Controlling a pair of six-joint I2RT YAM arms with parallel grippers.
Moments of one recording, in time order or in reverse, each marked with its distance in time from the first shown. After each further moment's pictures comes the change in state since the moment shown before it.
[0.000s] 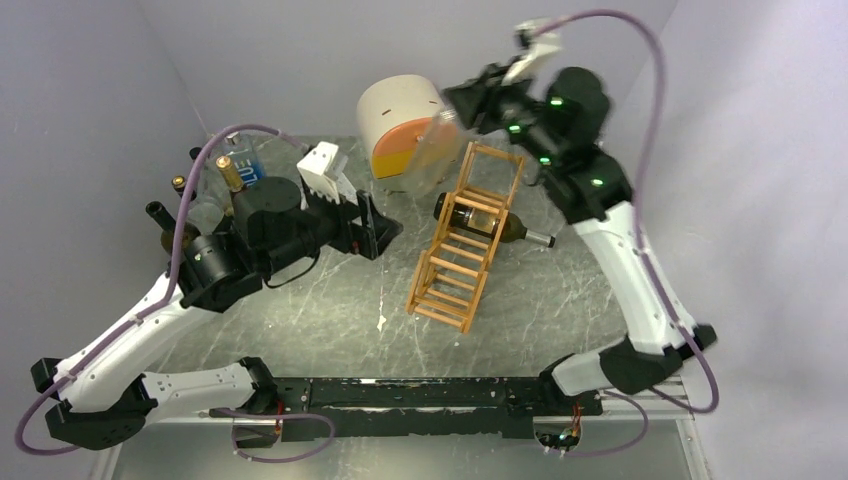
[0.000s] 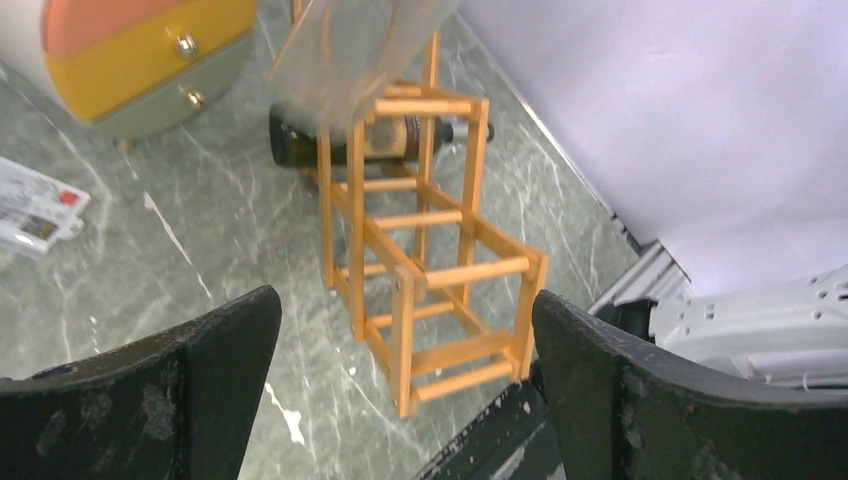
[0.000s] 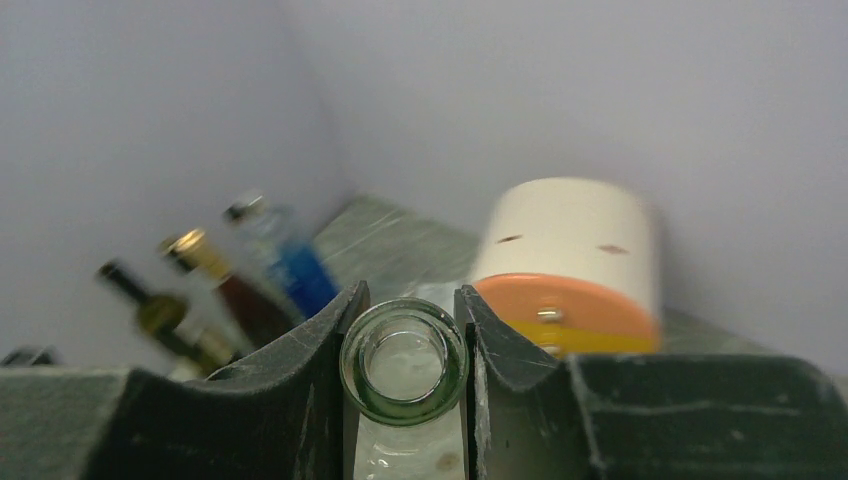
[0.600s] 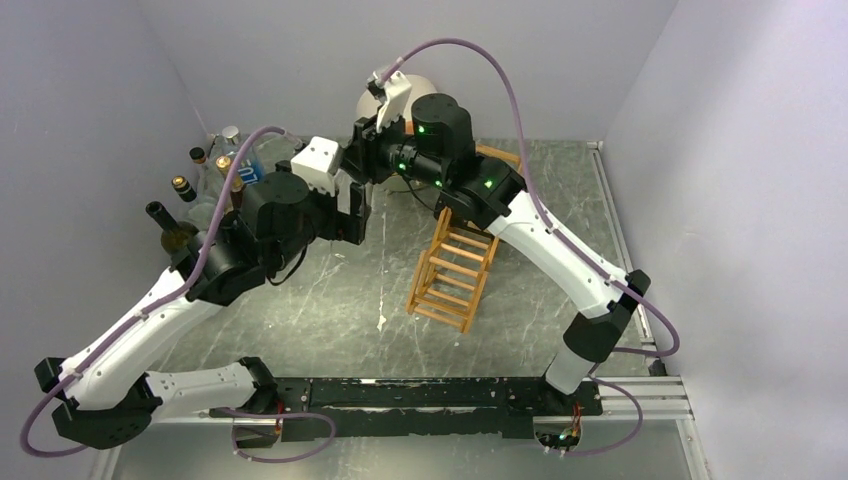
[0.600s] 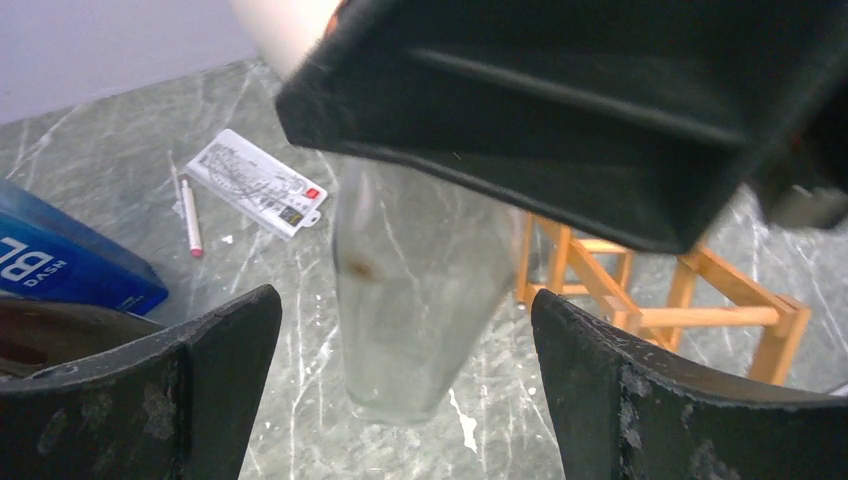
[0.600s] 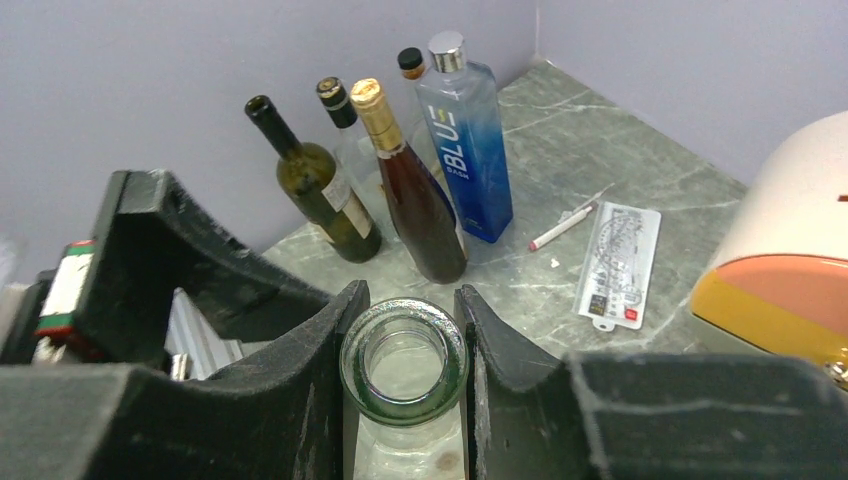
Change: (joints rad) left arm 0.047 0.045 0.058 -0.089 -0.292 0.230; right arm 0.433 0.314 0.120 -0.049 0.005 0.004
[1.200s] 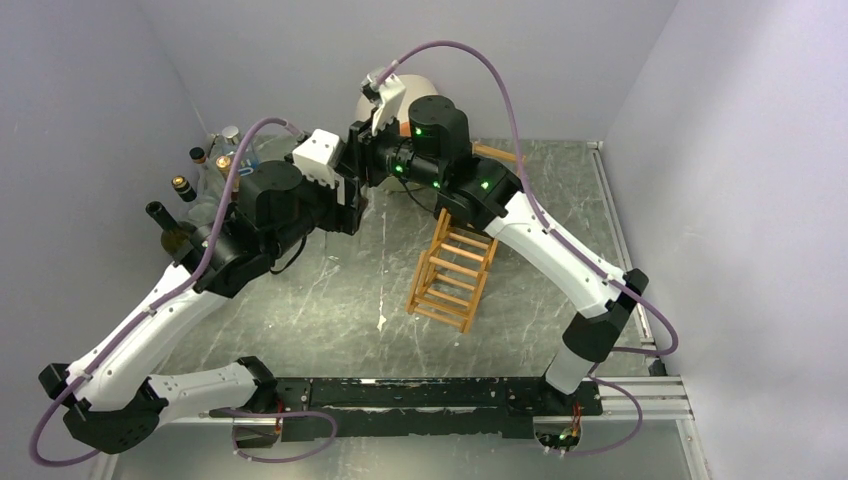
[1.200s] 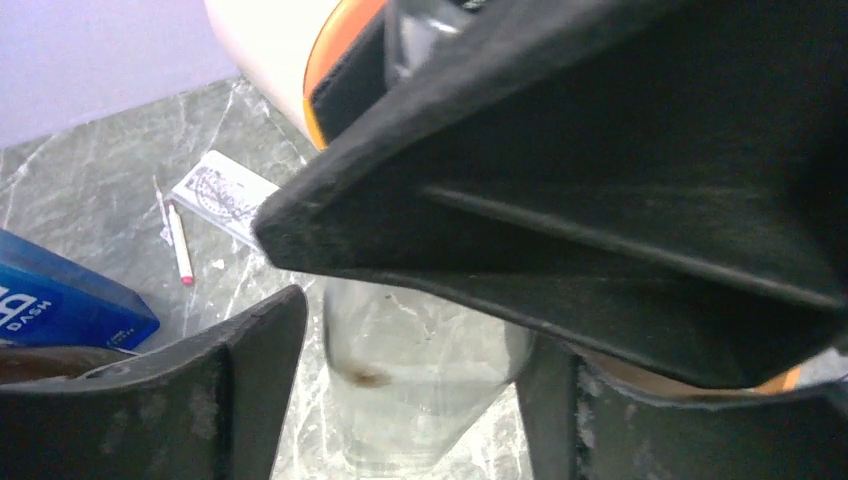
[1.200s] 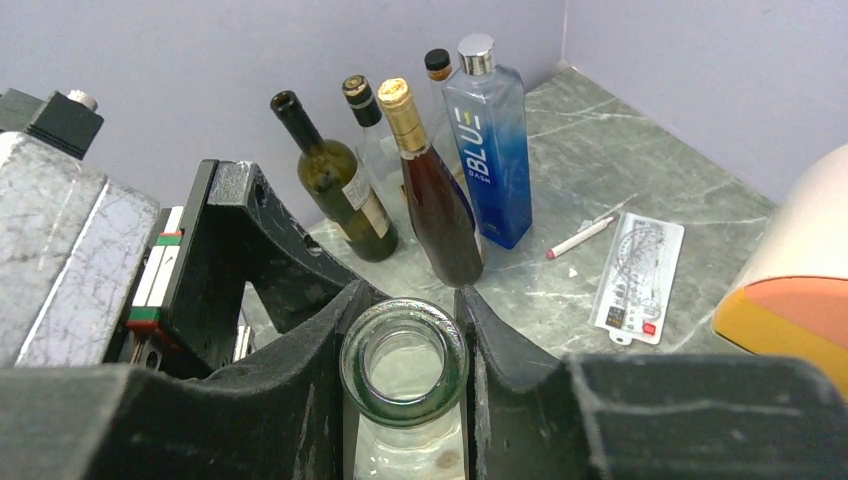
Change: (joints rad) left arm 0.117 0.012 -0.027 0.072 0.138 0.059; right arm 0.018 0.002 -0.006 0.022 -0.047 -0.006
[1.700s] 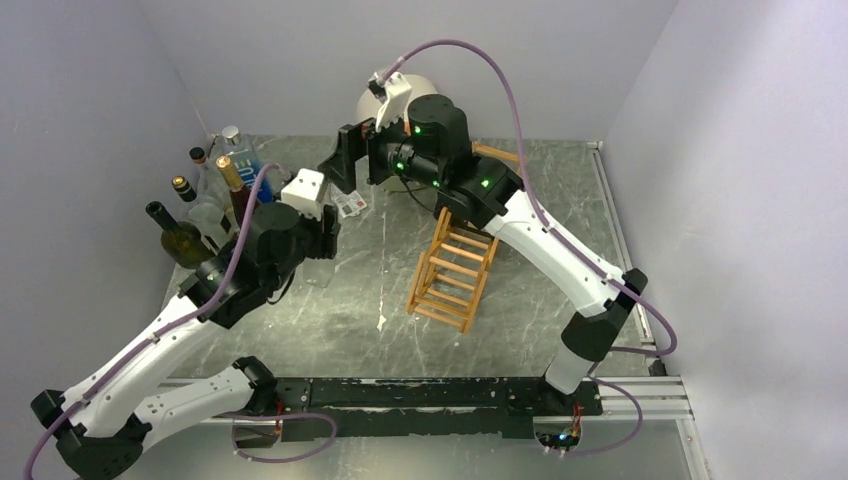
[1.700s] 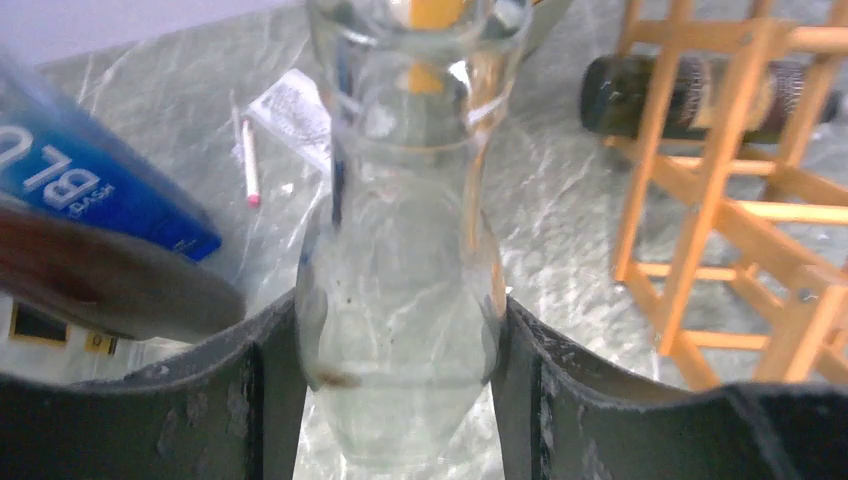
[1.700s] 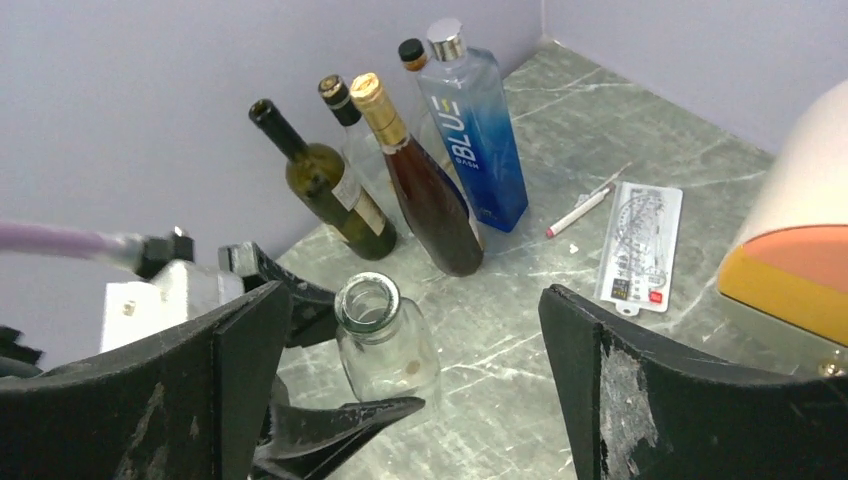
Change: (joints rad) left arm 0.027 -0.170 -0.305 0.091 -0.104 0.014; right arm -0.012 0.011 -0.003 -0.018 0.047 0.073
